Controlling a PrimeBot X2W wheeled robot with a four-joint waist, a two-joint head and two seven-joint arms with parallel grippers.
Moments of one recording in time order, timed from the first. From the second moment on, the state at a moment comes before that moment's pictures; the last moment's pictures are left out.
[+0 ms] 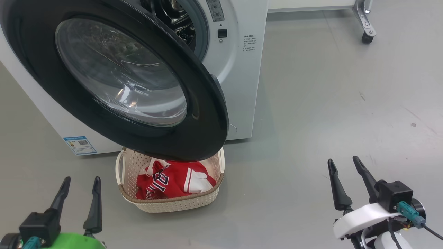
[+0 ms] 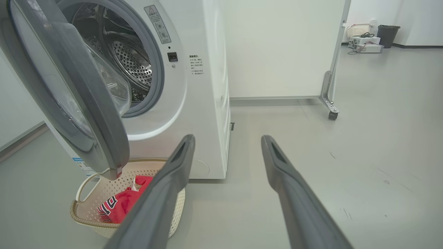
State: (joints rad) left arm 0.09 0.28 -0.17 0.02 -0.47 0.08 -0.18; right arm 0.00 -0.14 0.20 0.22 0.35 0.01 -0.24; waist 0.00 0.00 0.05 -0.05
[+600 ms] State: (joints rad) left arm 0.11 0.21 -0.17 0.05 -0.44 0.10 -0.21; right arm 0.03 -0.15 0.21 0.20 0.34 0.01 -0.22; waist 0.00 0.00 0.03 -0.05
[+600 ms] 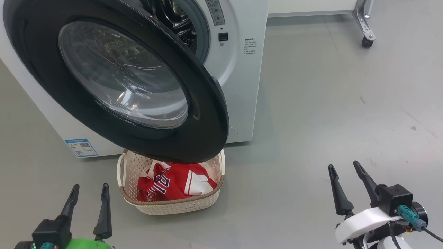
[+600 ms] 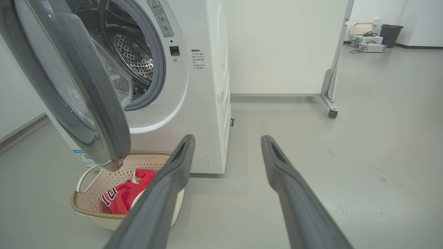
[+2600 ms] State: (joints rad) left arm -0.02 0.15 -0.23 0.08 -0.36 0.10 -0.22; right arm -0.54 -0.17 0.28 0.09 0.31 0.09 -0.17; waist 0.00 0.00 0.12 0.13
